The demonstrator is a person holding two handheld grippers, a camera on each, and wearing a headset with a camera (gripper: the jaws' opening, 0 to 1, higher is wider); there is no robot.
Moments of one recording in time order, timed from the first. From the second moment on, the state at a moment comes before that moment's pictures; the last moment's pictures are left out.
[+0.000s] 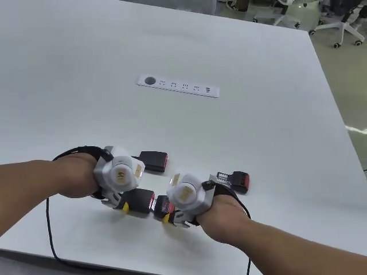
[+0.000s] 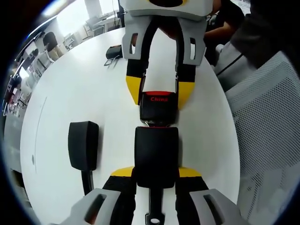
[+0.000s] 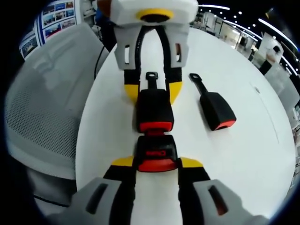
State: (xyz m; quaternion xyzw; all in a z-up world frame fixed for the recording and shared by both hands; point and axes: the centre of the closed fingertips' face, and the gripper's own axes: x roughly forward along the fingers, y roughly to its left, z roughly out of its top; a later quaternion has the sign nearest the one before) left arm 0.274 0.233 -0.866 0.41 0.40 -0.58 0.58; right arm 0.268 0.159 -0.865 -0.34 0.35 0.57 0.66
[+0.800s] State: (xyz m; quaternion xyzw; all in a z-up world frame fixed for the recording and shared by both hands) left arm 0.332 0.199 -0.783 0.39 0.33 -0.55 0.66; right arm 0.309 0.136 -0.802 -0.29 0.32 0.55 0.71
